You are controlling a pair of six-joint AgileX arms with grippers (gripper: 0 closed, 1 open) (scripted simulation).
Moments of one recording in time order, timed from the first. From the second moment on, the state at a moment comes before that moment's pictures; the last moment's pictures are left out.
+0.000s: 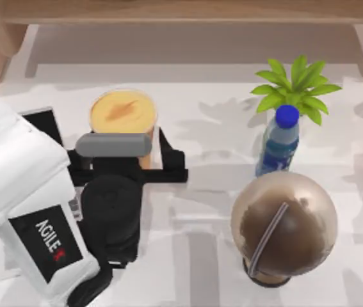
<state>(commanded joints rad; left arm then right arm) -0.75 2.08 0.51 1.45 -0.70 -0.08 0.00 0.00 0.00 0.00 0.00 0.00</state>
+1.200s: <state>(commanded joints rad) -0.74 2.08 0.52 1.45 -0.69 -0.08 0.00 0.00 0.00 0.00 0.00 0.00</state>
